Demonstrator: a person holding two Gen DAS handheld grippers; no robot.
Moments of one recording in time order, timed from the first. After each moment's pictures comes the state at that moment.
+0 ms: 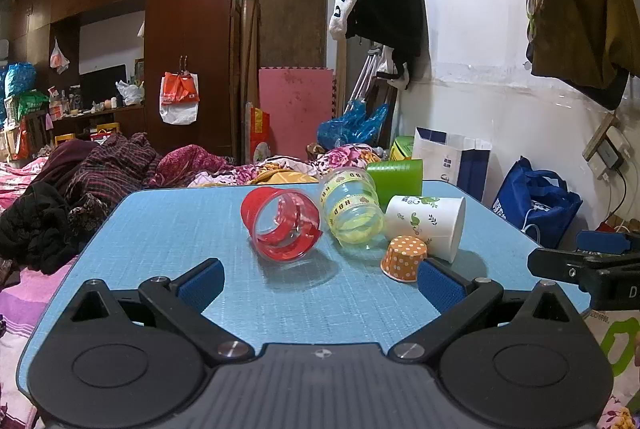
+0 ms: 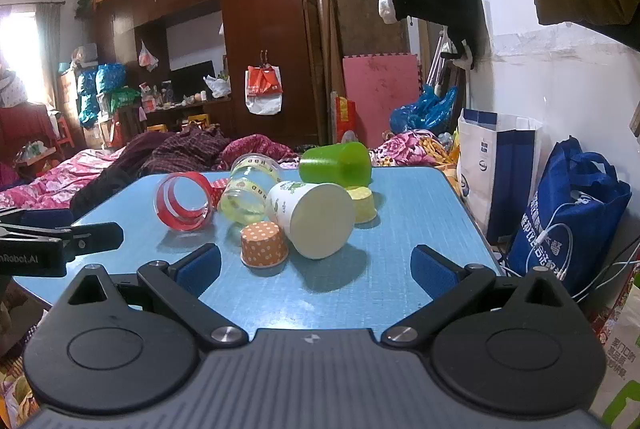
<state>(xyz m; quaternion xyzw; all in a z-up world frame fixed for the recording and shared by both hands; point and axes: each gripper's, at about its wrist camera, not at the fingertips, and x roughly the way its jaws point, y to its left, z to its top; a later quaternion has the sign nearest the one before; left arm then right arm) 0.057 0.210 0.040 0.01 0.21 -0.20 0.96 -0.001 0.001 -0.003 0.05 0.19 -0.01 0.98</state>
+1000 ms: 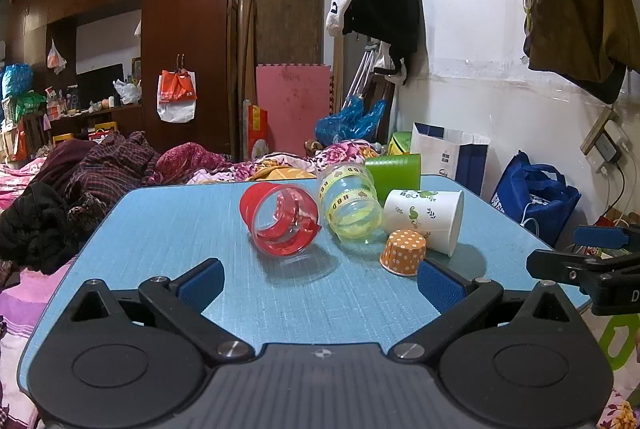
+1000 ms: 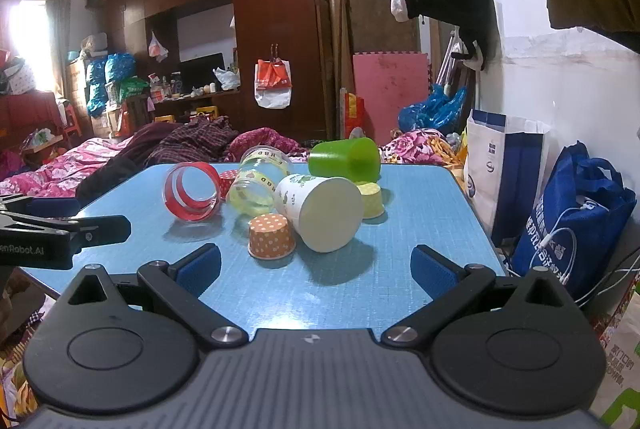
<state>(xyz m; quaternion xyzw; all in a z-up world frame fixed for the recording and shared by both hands) 0.056 0.210 0.038 0.02 0.21 -0.20 0.96 -0.004 0.005 -0.002 0.04 0.19 0.00 0.98</state>
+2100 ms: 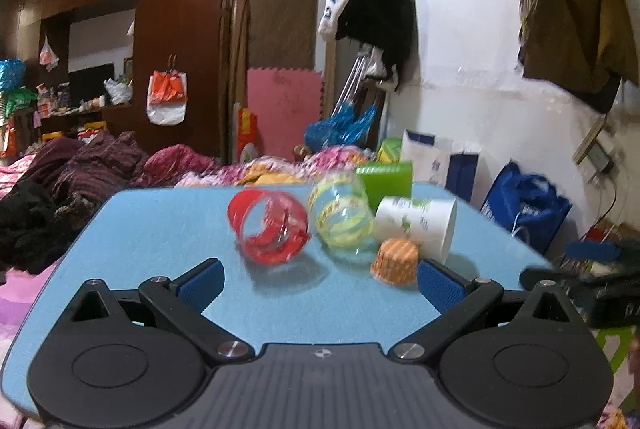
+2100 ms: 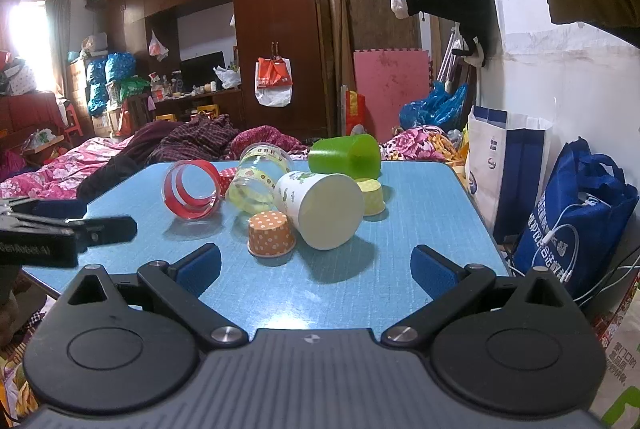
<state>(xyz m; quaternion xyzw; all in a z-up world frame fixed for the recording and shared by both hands) 0.067 0.210 0.039 0.00 0.20 -0.22 0.95 -0.001 0.004 -0.007 0.04 0.20 0.00 0.98</state>
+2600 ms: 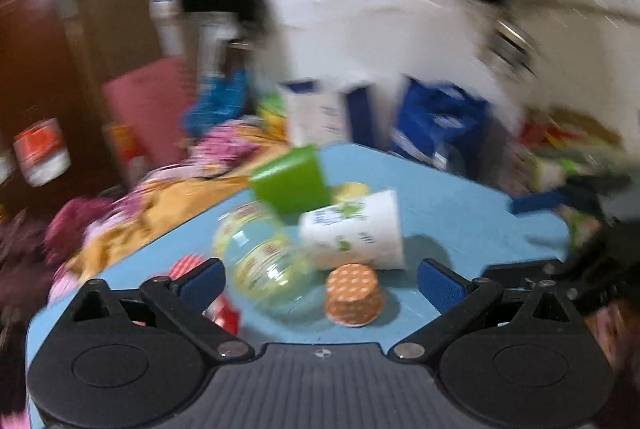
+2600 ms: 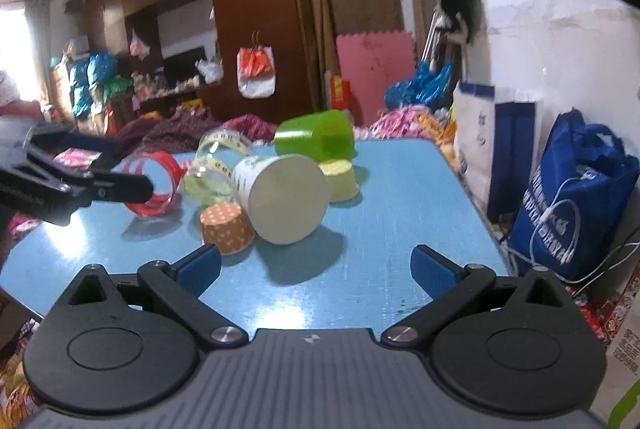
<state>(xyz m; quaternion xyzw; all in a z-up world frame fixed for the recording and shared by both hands) 0.151 0.135 0.068 0.21 0.23 -0.42 0.85 0.029 -0.028 -0.025 0.07 0.23 0.01 0.97</state>
